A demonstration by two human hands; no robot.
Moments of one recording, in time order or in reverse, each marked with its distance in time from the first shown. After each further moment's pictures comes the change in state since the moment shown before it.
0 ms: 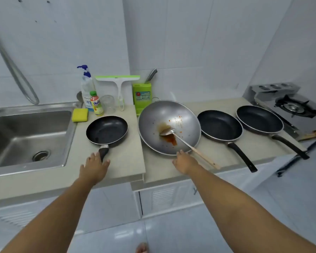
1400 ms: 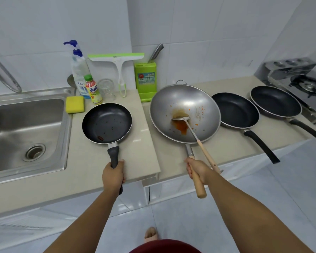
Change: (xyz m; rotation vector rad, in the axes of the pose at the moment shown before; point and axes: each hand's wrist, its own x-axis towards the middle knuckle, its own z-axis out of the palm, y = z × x) left_hand 0.028 0.006 0.064 -1.069 0.010 -0.316; right_hand 0.036 -0.004 0.060 1.367 -0.152 0.630
